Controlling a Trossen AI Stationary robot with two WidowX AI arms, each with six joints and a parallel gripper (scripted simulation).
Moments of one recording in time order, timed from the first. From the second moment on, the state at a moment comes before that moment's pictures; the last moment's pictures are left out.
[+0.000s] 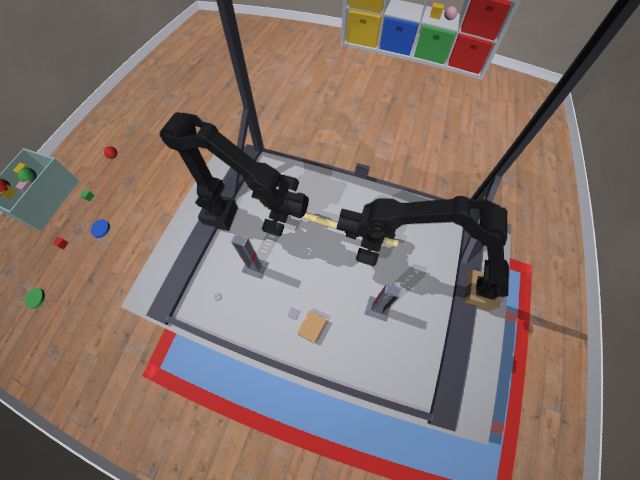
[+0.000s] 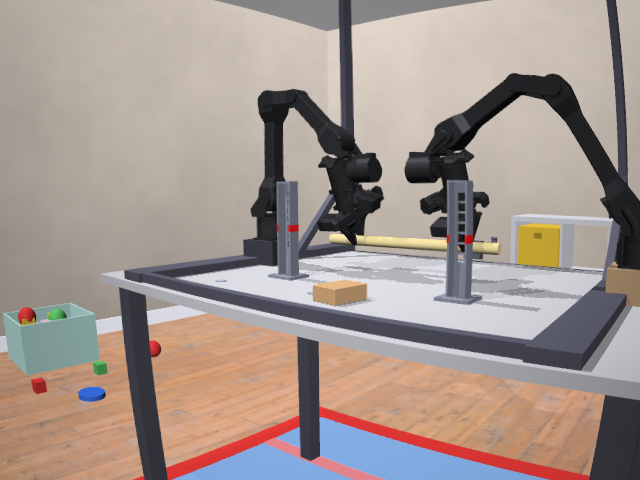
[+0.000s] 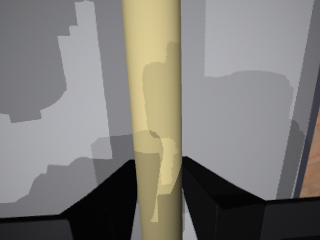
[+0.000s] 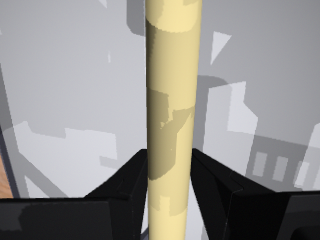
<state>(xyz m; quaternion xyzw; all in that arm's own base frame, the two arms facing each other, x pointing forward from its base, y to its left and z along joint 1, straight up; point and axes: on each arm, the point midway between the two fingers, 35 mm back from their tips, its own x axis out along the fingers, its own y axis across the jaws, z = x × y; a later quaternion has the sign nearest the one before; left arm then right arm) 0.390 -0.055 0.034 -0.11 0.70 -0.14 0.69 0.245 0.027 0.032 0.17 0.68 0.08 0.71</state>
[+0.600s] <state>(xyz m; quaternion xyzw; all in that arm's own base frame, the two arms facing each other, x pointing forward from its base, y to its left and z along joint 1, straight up) 0.390 -0.054 -0.020 -0.12 0.70 -0.14 0.69 0.246 0.026 -0.023 0.17 0.68 0.08 0.71</state>
